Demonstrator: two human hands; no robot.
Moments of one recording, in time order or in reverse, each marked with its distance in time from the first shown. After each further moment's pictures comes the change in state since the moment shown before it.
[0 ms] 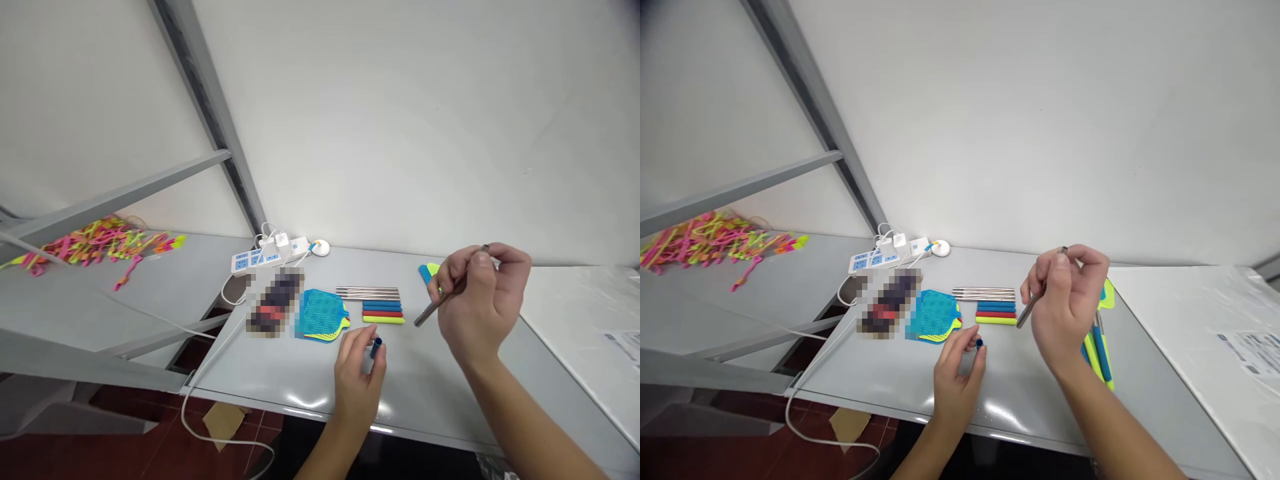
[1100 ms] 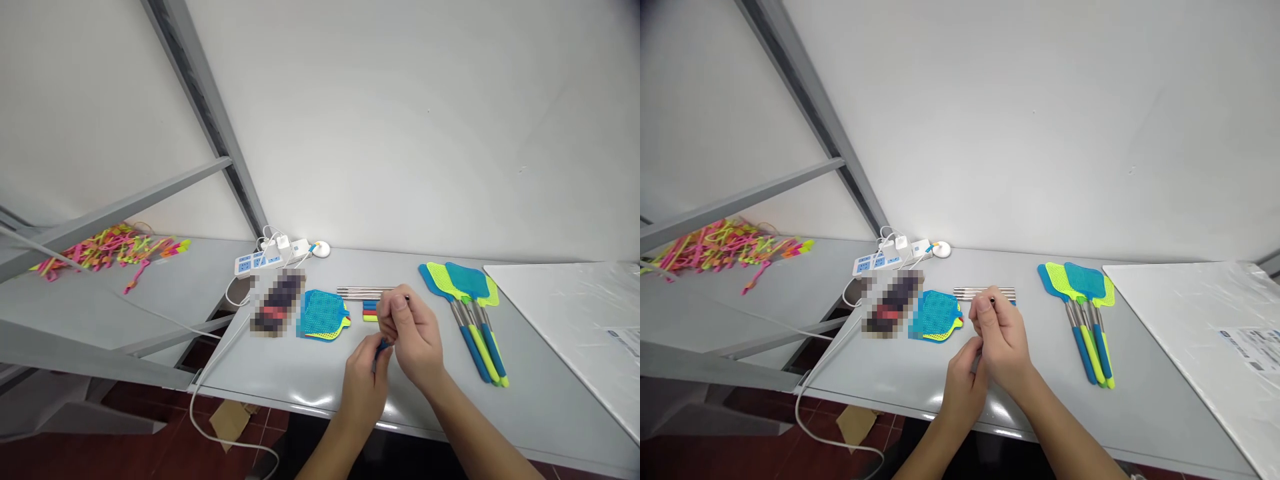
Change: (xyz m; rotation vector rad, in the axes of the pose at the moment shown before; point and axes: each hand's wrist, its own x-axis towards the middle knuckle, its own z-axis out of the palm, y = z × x) left_hand 0.000 0.007 0.003 -0.090 -0.254 -0.165; right_hand -0.062 0.013 0.004 0.075 -0.444 0.390
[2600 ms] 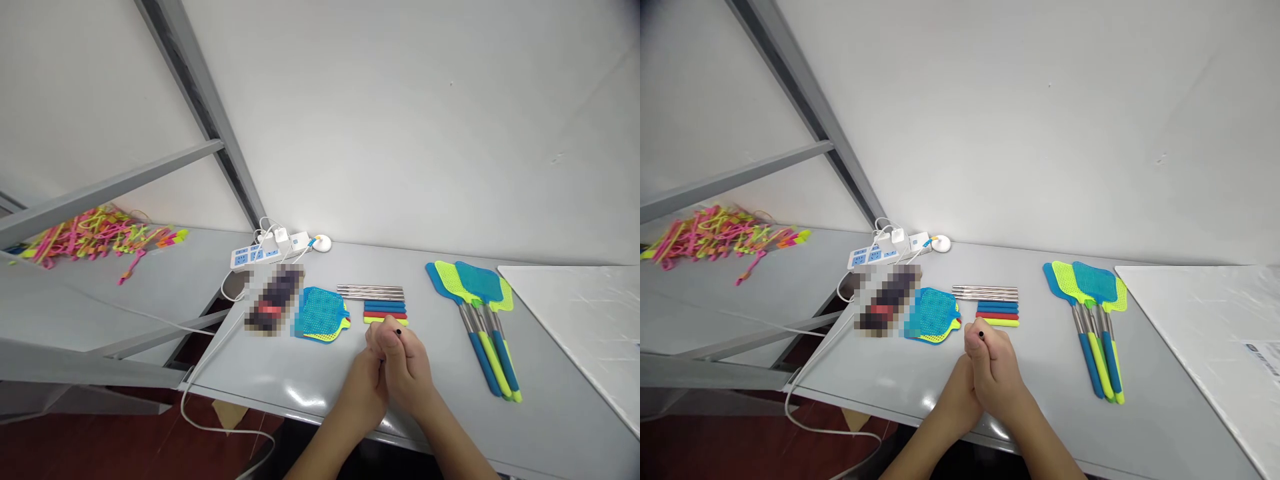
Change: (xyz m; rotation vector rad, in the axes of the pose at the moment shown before) left_hand 0.012 -0.001 0.002 -0.128 -0.175 -0.122; right_hand -0.026 0.049 -0.012 -0.166 -0.103 0.055
